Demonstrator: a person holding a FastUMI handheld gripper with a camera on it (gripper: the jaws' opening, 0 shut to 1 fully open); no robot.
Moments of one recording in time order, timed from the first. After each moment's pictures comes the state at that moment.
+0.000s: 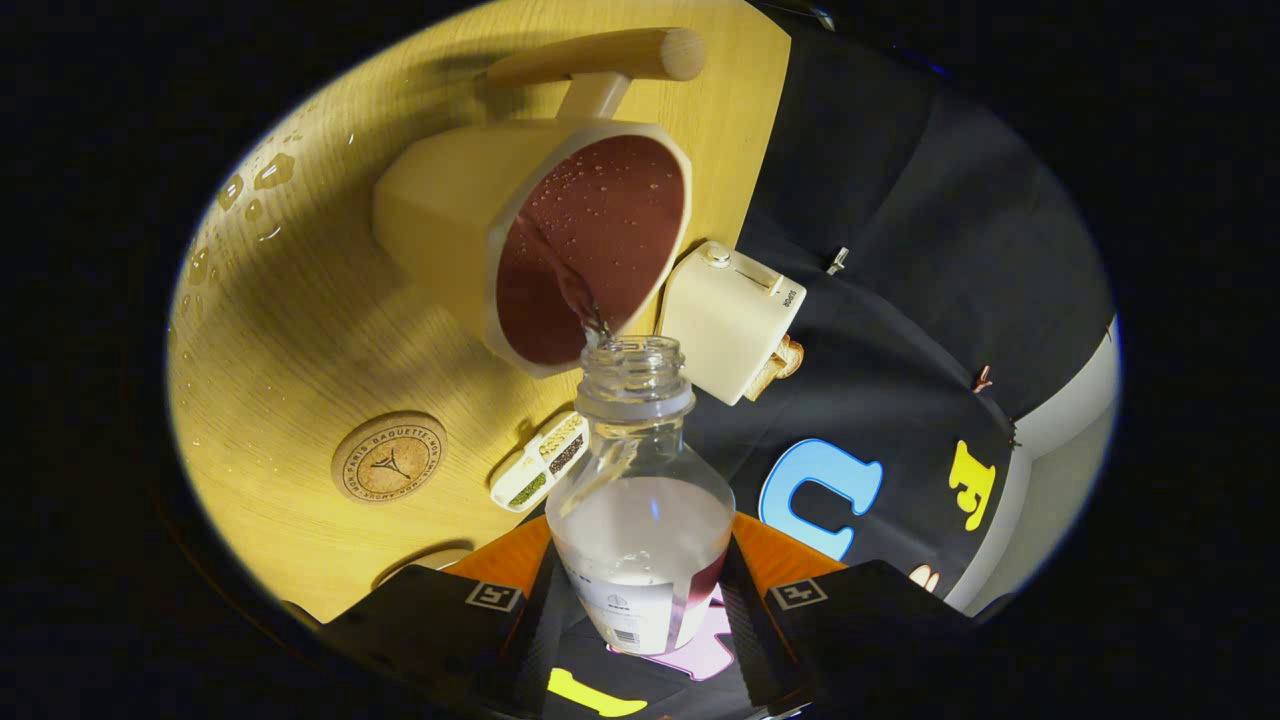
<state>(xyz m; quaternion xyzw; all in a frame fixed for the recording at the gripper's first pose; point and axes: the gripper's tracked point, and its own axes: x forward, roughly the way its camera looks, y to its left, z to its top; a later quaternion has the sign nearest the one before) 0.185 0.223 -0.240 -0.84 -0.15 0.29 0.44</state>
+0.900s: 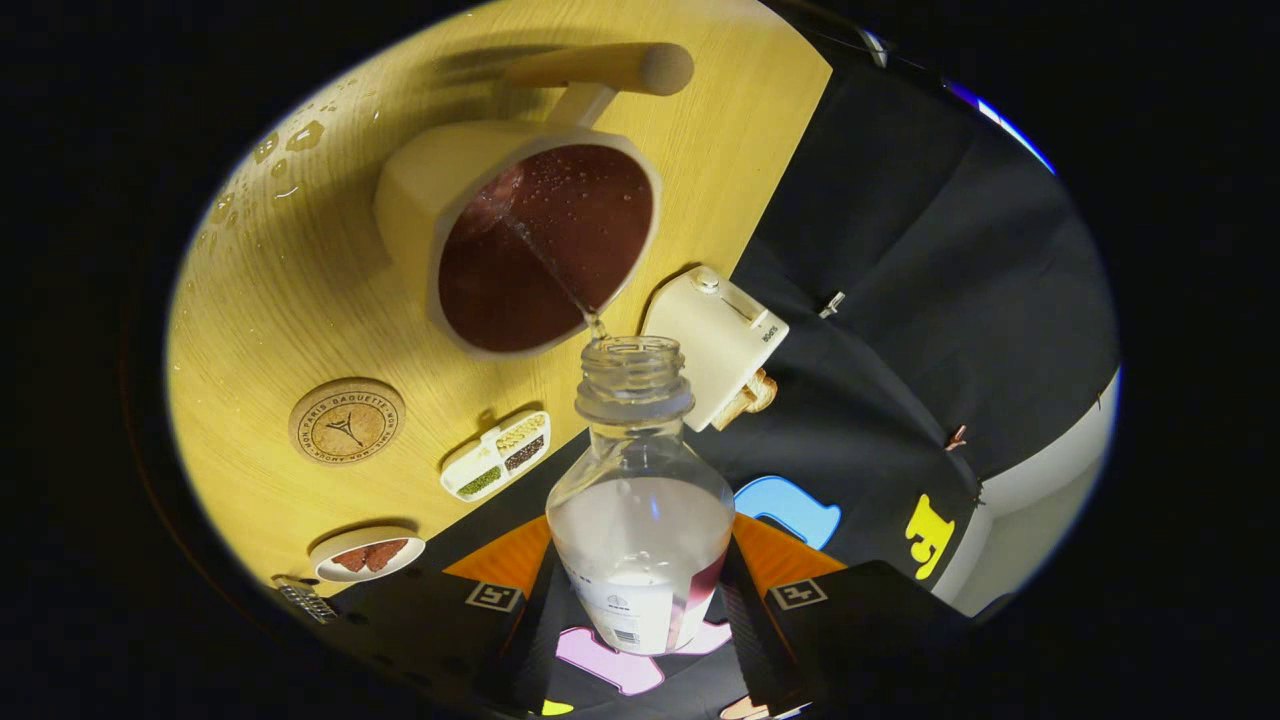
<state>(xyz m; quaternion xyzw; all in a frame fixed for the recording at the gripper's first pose) 0.177 0.248 -0.217 -0.85 -0.21 0.29 0.37</state>
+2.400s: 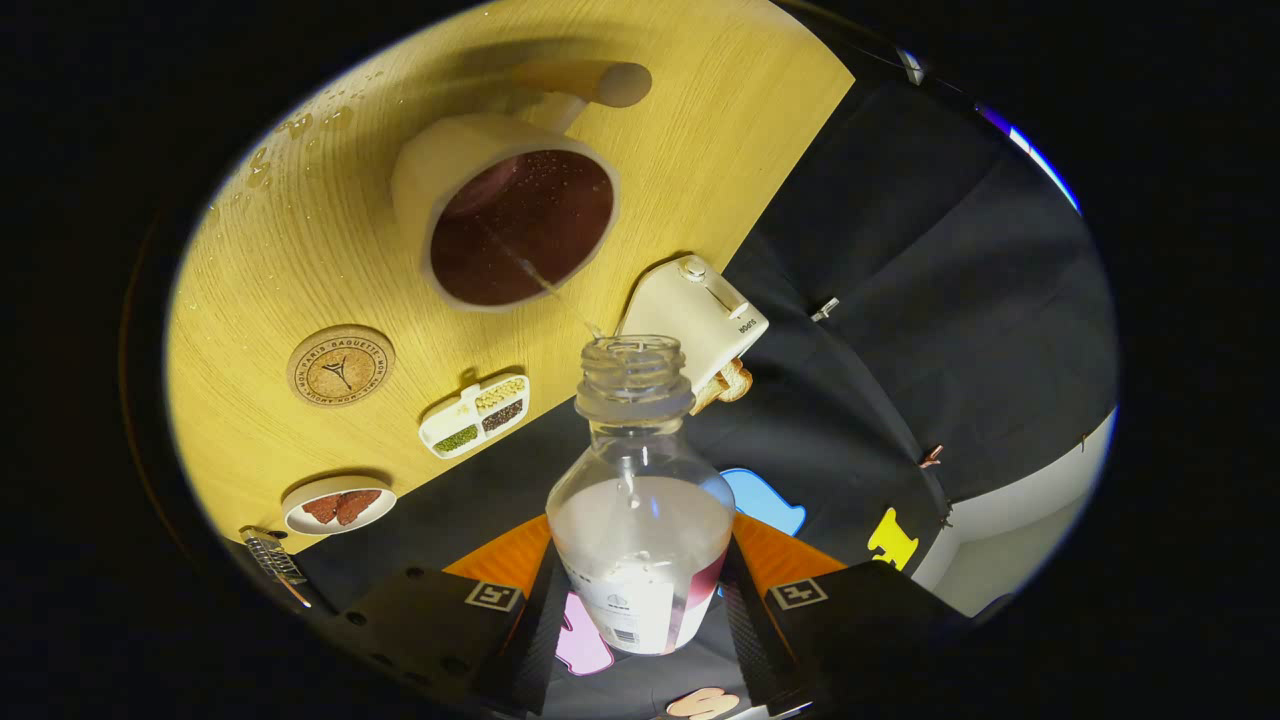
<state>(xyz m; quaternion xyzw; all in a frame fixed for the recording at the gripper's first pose) 0.162 0.245 -0.179 -0.88 -0.22 0.25 0.34</state>
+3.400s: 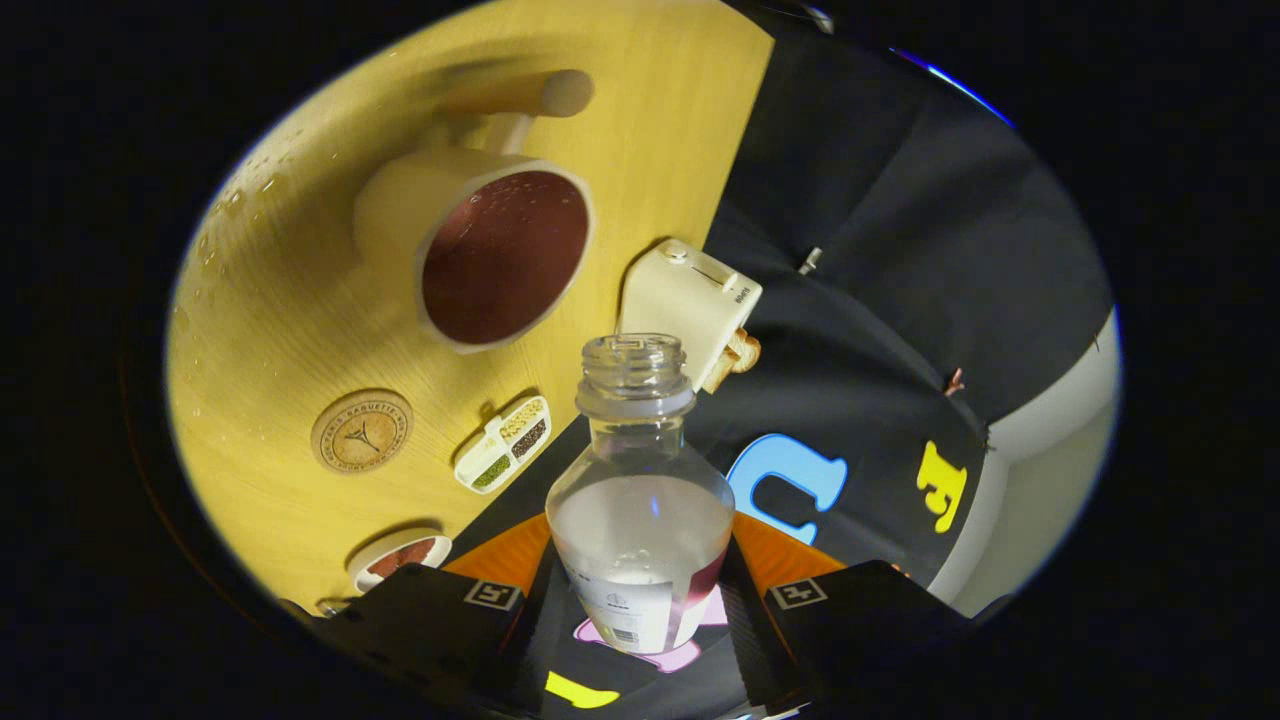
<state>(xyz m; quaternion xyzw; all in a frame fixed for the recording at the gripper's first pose) 0.164 0.224 -0.190 -0.81 -0.17 0.26 0.49</state>
